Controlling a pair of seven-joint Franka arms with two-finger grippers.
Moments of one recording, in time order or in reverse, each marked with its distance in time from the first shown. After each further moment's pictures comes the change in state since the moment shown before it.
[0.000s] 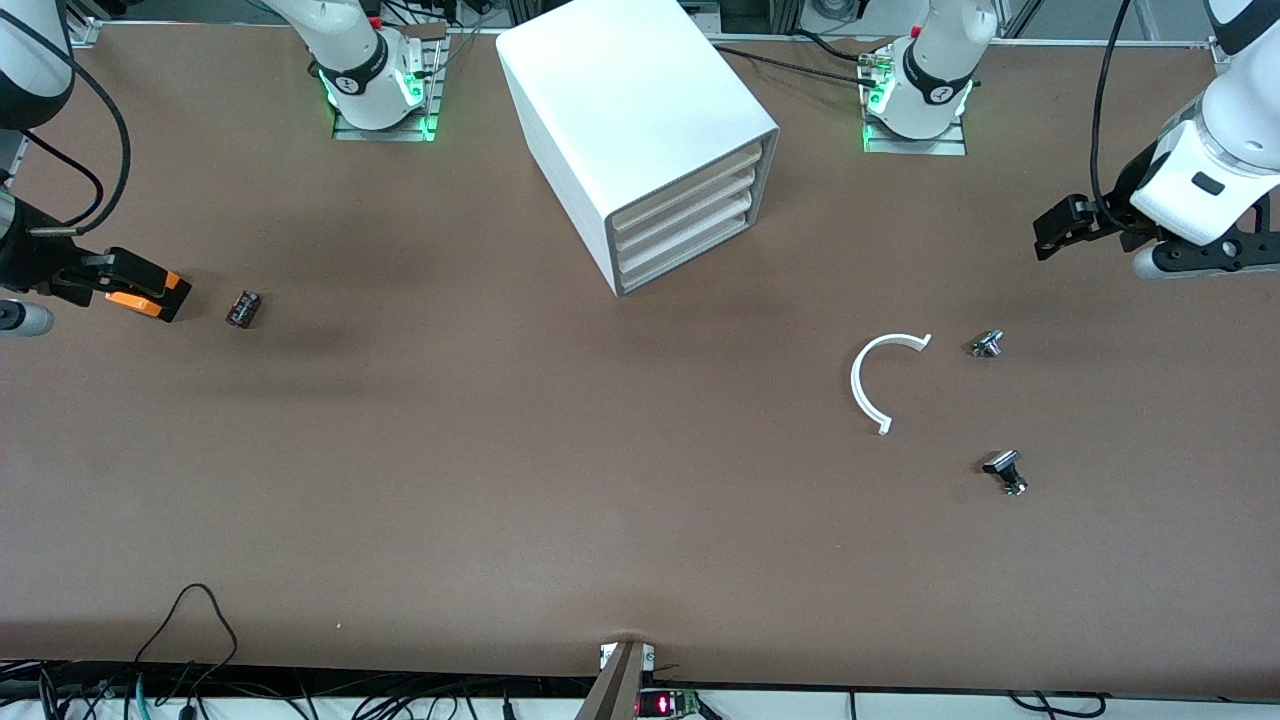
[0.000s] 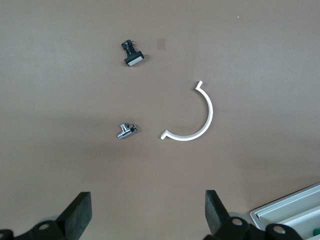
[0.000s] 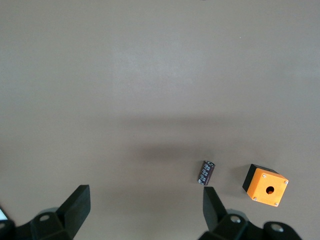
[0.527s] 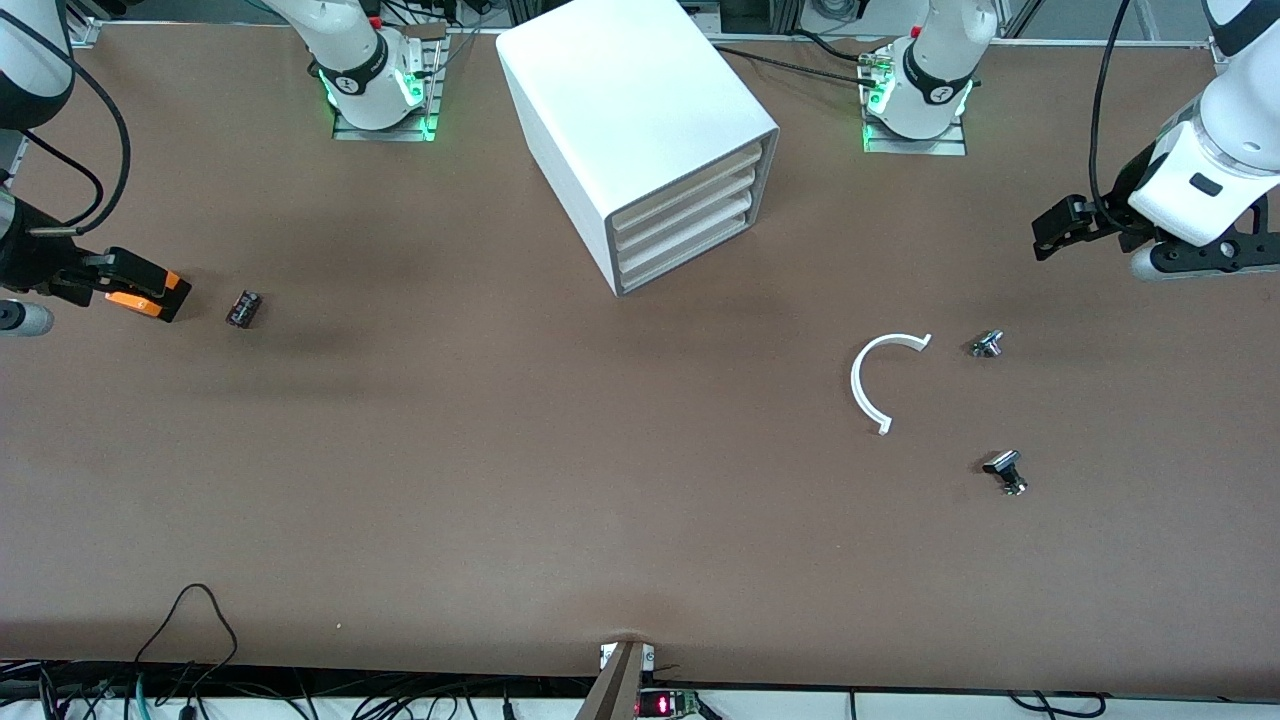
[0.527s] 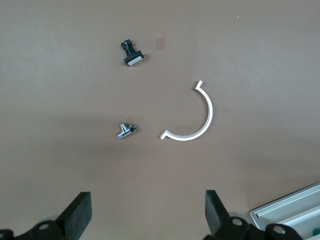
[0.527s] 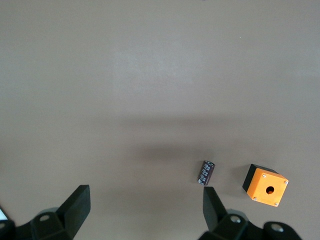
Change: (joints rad) left arm 0.000 0.003 -0.002 0.000 0.000 0.000 0.000; right arm 0.000 0.000 0.000 0.000 0.000 0.000 0.000
